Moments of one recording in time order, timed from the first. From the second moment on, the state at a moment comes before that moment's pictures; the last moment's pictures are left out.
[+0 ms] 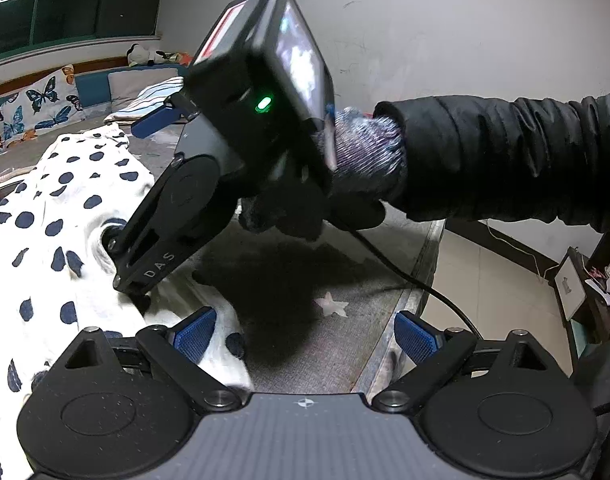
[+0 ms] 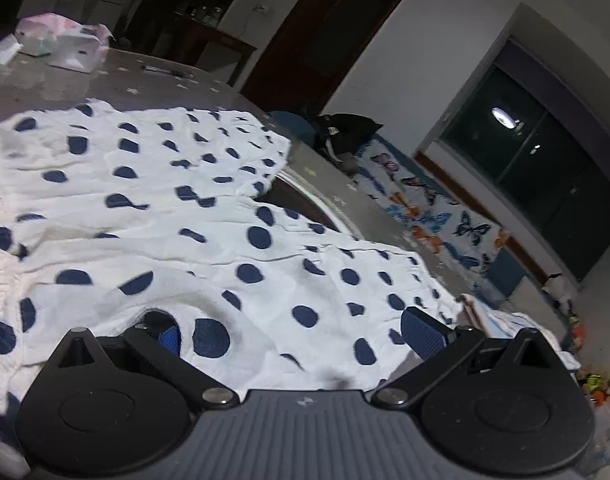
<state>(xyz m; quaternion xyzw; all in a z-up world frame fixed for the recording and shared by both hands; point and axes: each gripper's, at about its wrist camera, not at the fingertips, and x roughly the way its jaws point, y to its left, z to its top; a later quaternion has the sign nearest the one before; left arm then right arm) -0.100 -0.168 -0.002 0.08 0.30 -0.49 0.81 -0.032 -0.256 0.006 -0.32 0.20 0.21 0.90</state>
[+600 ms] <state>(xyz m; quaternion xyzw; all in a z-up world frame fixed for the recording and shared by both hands) -0.099 -0.168 -0.003 0.08 0.30 -0.49 0.81 -0.076 -0.295 0.023 -0.23 0.31 0.25 0.89</state>
